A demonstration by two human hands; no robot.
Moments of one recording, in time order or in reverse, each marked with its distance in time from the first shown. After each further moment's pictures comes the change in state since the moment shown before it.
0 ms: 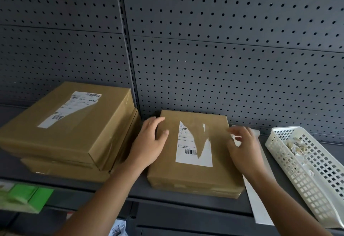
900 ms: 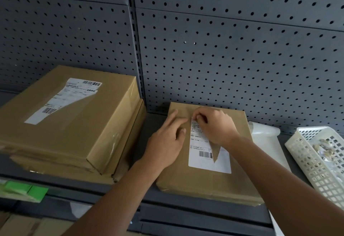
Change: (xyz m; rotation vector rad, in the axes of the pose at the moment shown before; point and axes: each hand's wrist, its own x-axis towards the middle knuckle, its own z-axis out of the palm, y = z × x) left_hand 0.017 -0.007 0.023 0.122 -0.114 0.057; right_hand 0.072 -0.051 0.098 -0.382 -0.295 -0.316
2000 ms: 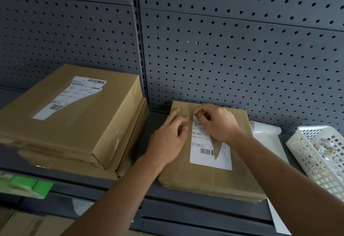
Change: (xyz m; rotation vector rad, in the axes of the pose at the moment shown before) left_hand 0.000 0.003 -0.003 0.017 -0.028 -0.023; right_hand 0.001 0.005 -0.004 0.080 -0.008 -0.032
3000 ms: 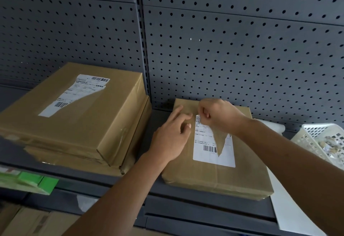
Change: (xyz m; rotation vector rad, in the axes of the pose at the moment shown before) left_hand -0.001 0.001 0.000 -0.001 -0.024 -0.027; right_hand 0.016 0.003 -0.011 -0.222 -0.114 -0.291
